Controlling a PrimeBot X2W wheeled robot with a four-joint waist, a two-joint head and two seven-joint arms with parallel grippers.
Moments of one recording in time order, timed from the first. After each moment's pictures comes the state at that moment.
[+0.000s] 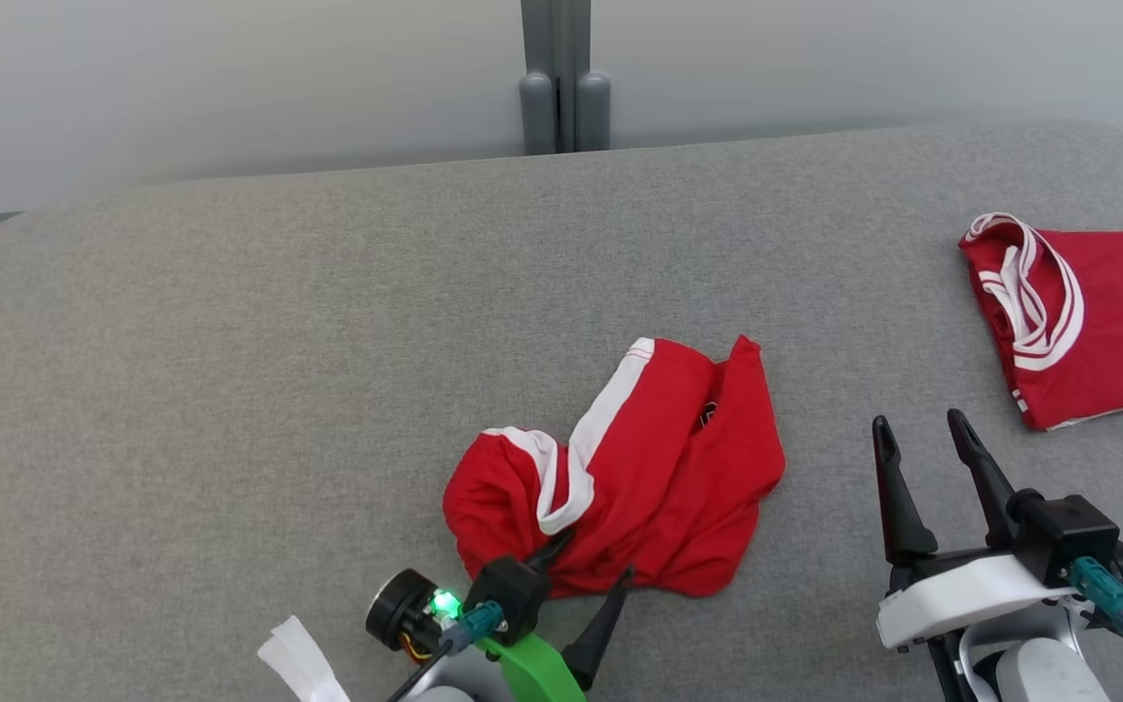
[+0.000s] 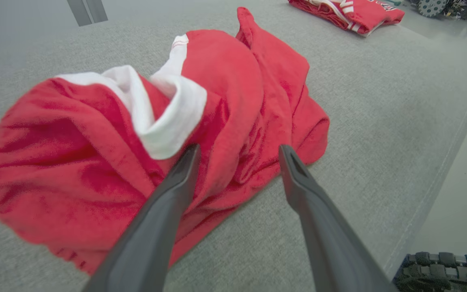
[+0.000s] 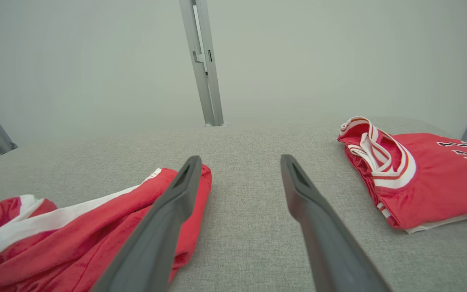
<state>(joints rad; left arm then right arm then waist) -0.33 0.09 -0.86 0.61 -0.42 -0.06 -0.22 -0.03 -0.05 0.00 0.17 0.13 0.13 -0.26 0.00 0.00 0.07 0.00</state>
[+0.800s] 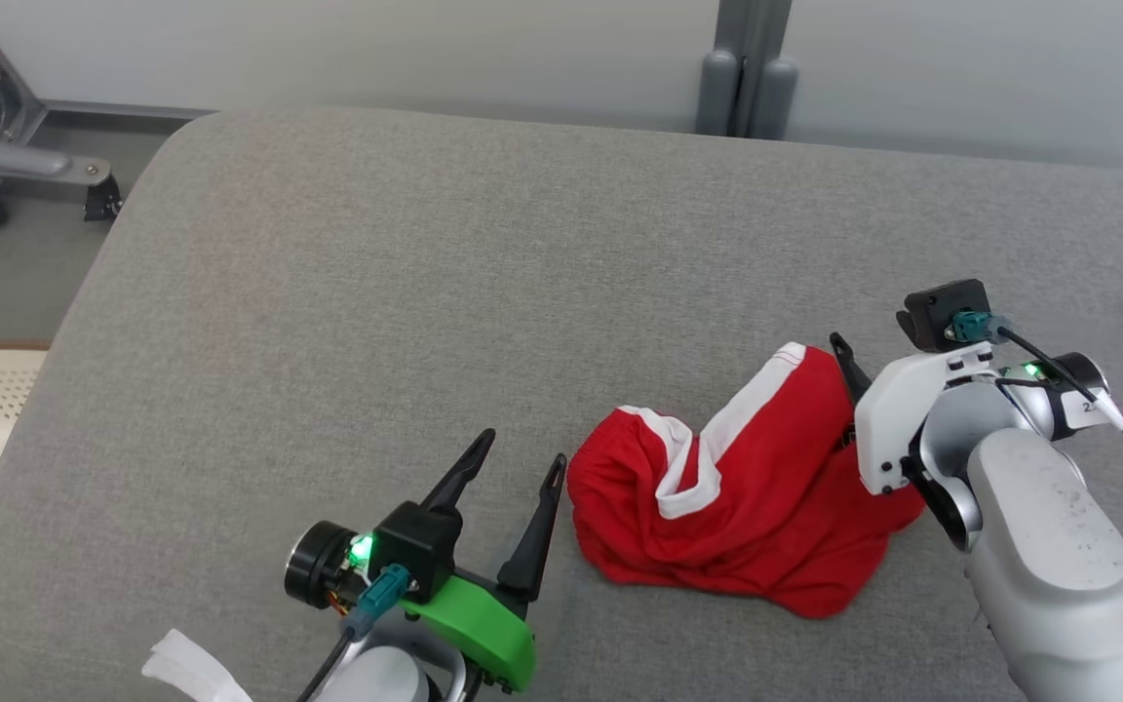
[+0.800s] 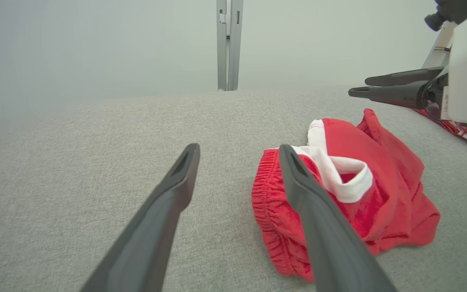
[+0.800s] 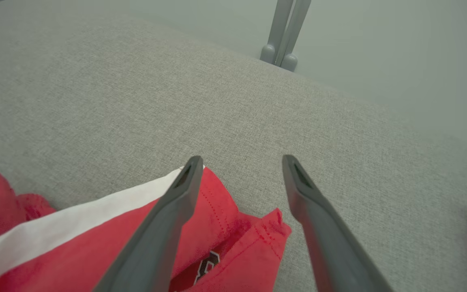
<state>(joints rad) -0.28 0.19 -0.72 0.29 -0.45 0.09 -0.25 -0.50 -0.17 0.13 0.58 0.05 0.13 0.16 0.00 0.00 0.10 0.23</state>
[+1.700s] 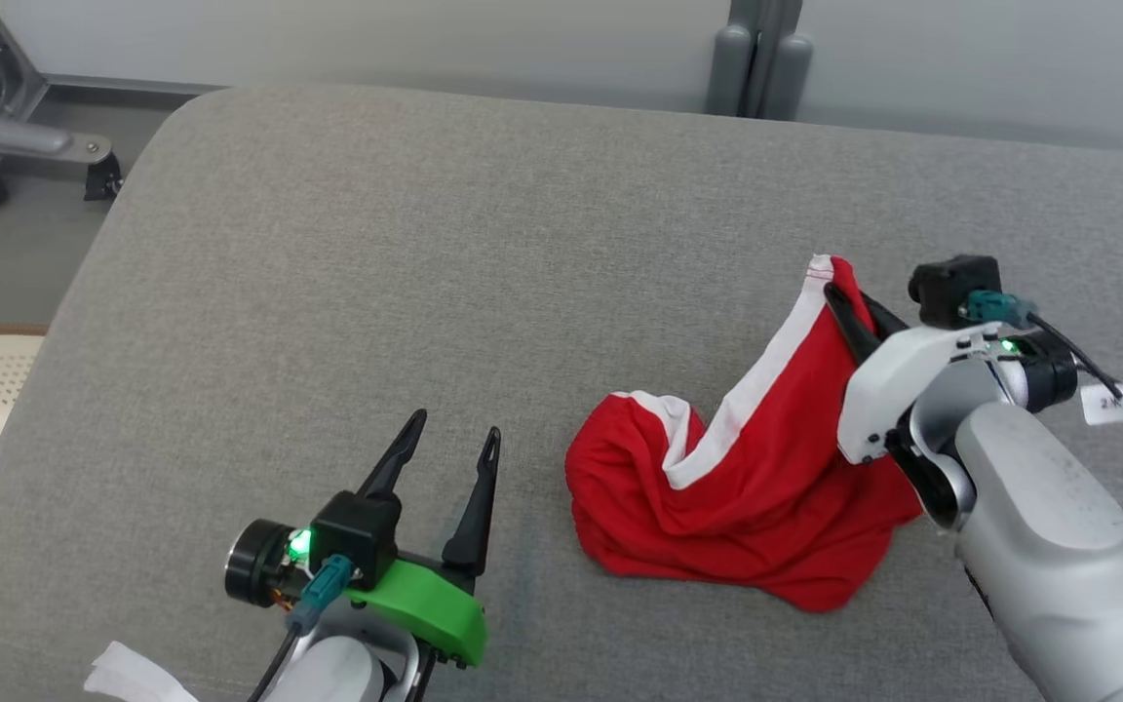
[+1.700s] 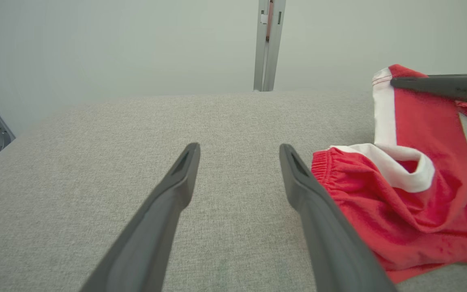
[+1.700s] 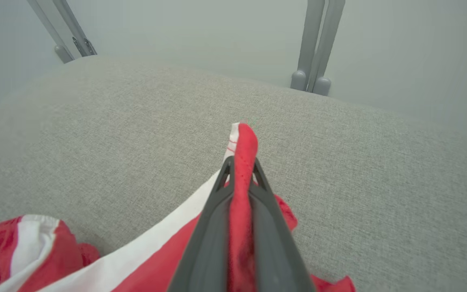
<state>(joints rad) -0.26 0.21 -0.62 0.28 -0.42 0.12 -0.26 -0.63 -0.22 0.33 0.75 0.37 0.13 -0.03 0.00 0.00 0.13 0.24</state>
